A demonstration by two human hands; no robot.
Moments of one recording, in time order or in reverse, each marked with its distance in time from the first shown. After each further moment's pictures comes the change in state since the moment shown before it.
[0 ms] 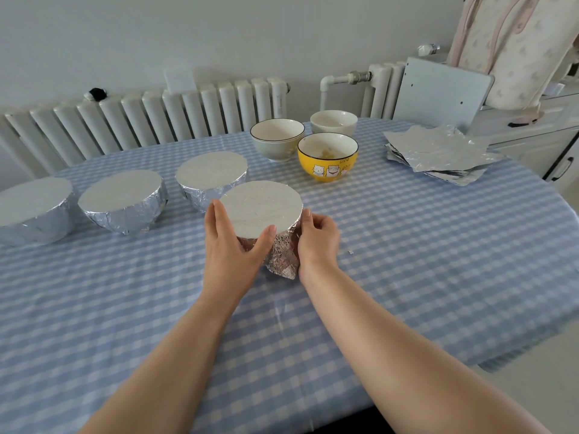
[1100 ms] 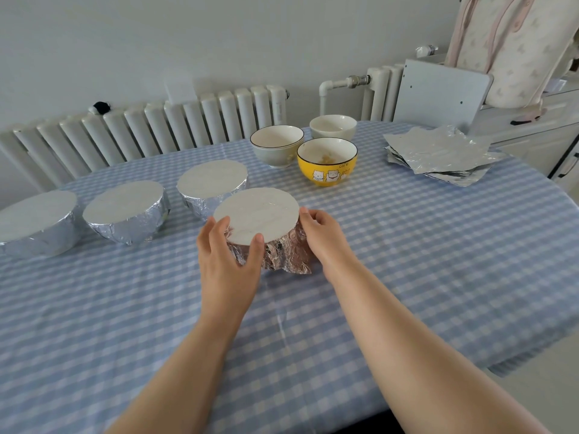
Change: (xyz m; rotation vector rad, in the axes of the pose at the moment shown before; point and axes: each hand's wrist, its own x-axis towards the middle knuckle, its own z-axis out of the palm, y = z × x) left_hand -0.014 0.001 -0.003 0.005 0.135 0.004; right_hand 0.018 -0.023 -0.020 -0.401 -0.303 -0.063
